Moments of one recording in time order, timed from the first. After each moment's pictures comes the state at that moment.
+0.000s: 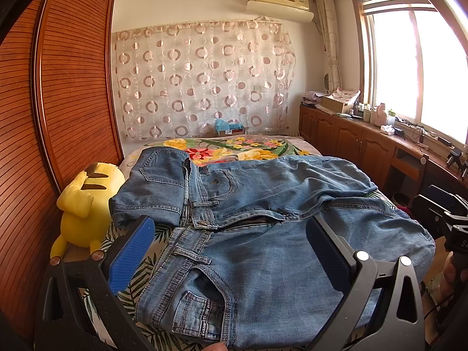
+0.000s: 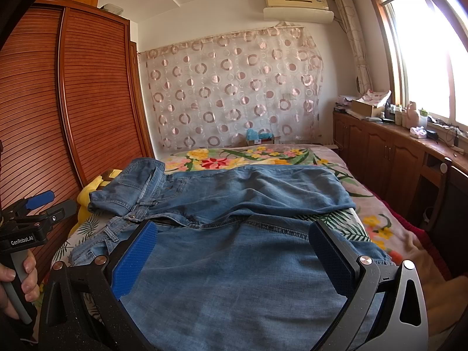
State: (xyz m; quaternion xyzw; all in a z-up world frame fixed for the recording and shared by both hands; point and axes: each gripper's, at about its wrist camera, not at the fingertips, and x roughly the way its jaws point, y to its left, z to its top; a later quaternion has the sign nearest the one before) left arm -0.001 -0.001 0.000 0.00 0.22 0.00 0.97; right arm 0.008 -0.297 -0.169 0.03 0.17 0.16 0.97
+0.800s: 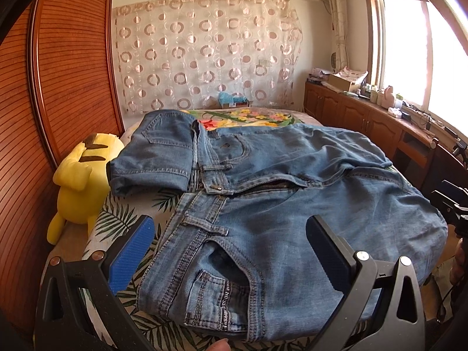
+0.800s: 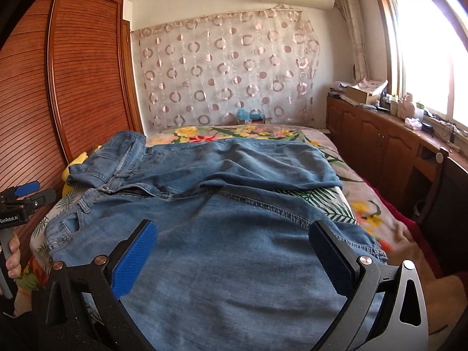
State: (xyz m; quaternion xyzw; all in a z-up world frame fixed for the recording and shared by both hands) left arm 0.018 0.028 -0.043 0.00 0.29 0.01 0.96; right arm 0.029 -0.314 -0.192 -0.01 0.22 0.14 0.96
